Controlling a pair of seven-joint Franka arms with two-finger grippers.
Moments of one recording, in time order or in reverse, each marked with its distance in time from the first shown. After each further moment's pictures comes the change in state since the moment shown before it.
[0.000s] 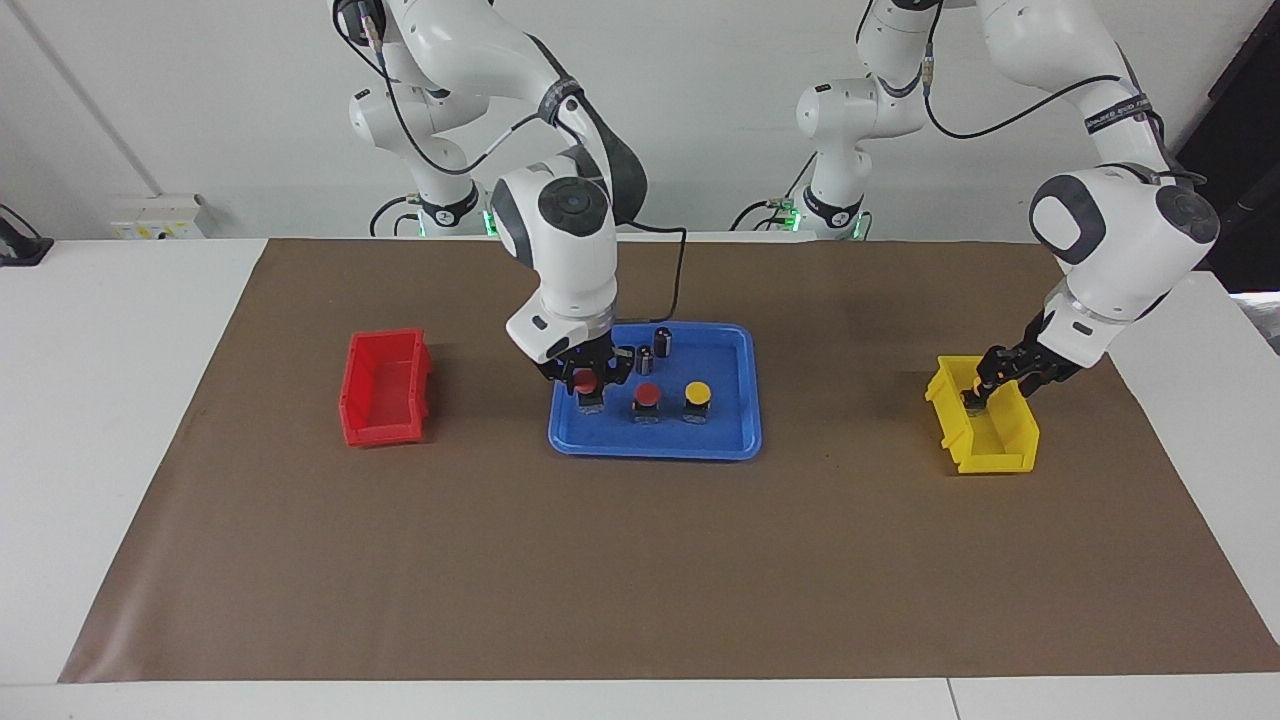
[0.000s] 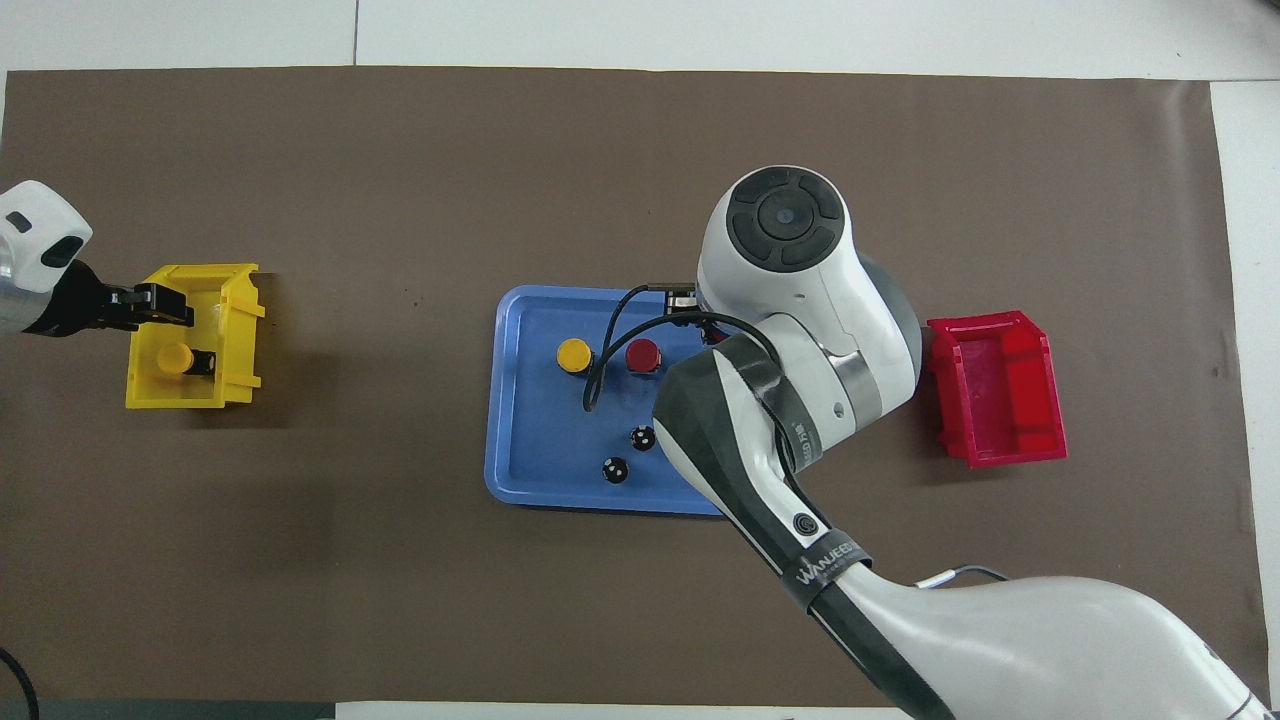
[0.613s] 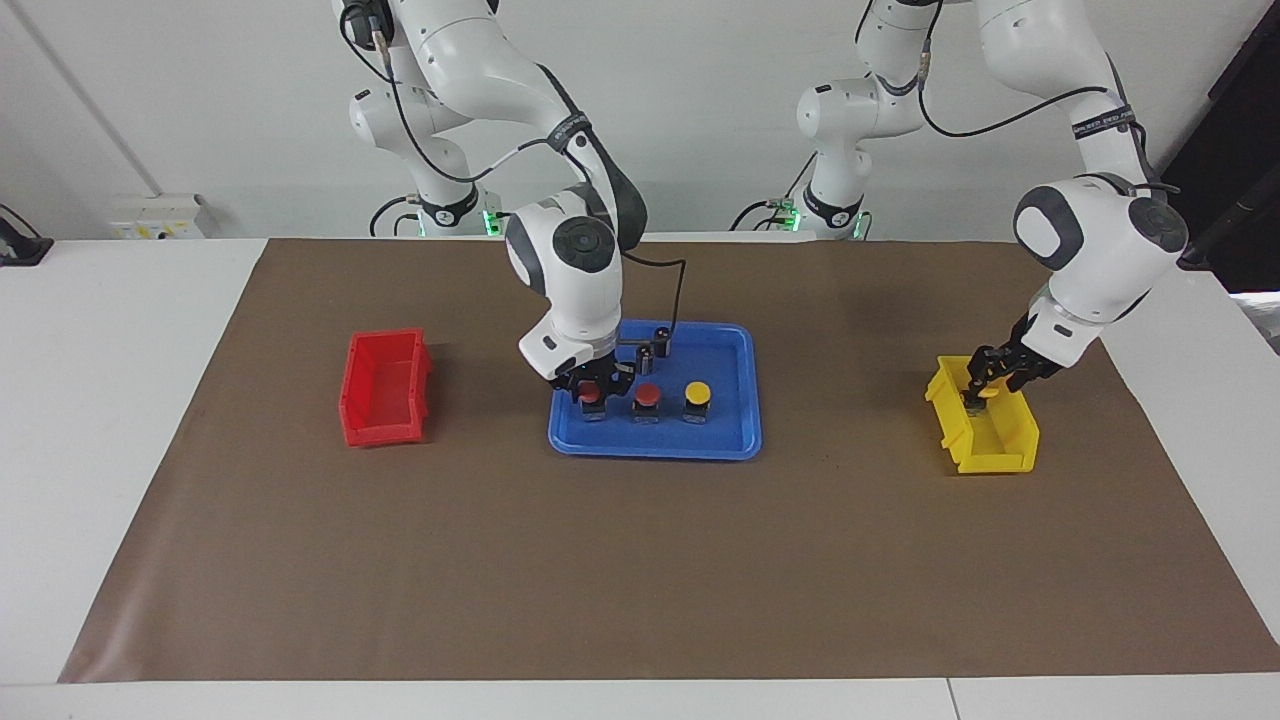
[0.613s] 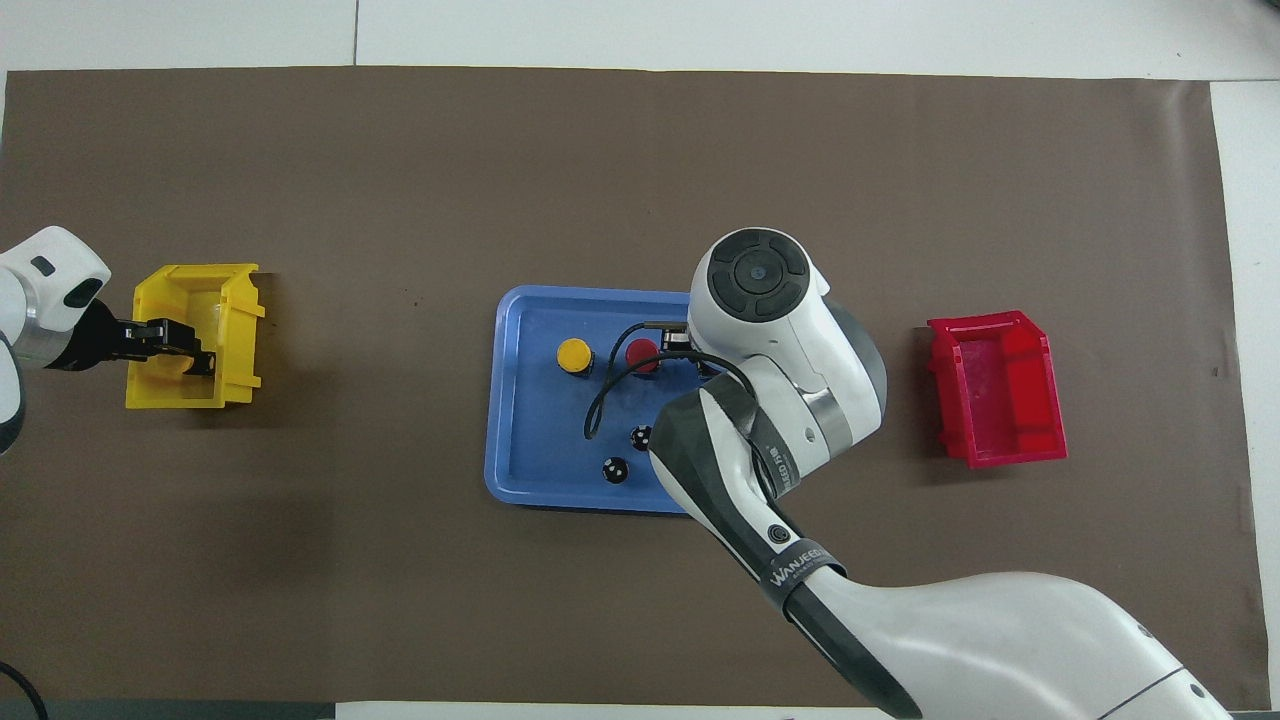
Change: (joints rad) left arm 0.022 -0.024 -0.001 -0.135 0.017 0.114 0.012; right arm 0.022 0.004 -0.001 -0.120 0.000 0.081 0.027
